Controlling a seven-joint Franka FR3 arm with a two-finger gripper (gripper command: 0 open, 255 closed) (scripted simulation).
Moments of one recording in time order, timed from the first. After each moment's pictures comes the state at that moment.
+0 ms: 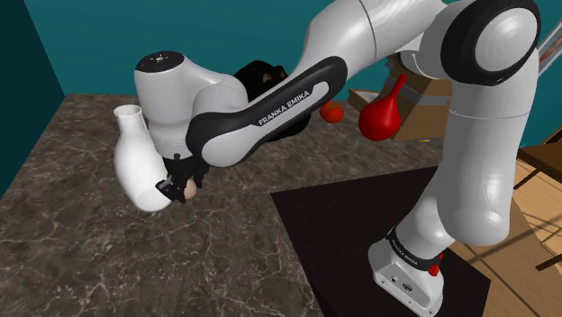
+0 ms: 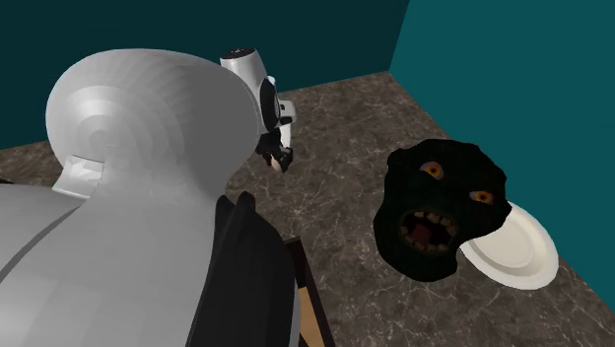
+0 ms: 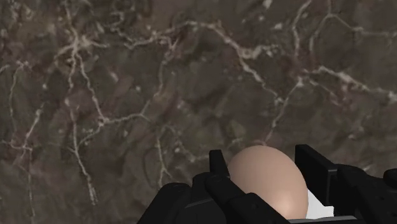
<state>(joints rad) 0.34 0.44 0.50 -1.86 -0.41 2.17 0.71</state>
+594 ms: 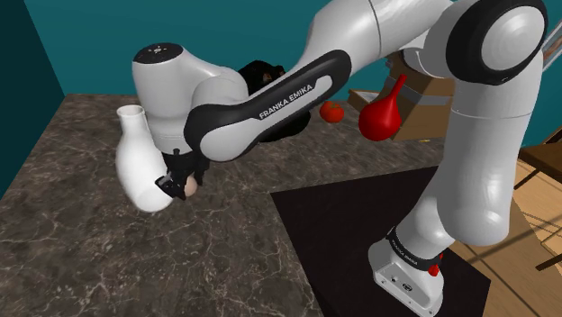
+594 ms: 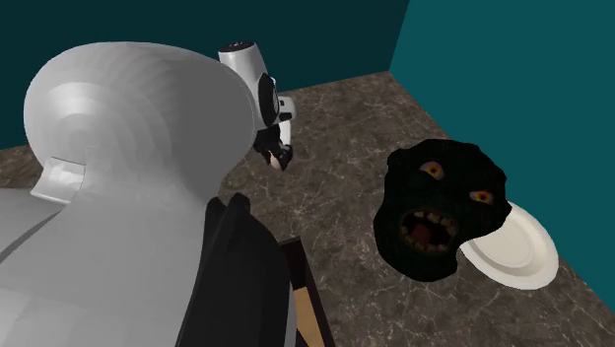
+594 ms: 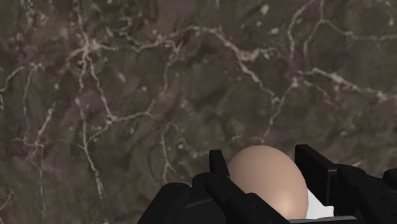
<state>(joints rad) 0.33 0.43 0.51 -1.85 -0.39 2.14 0.70</state>
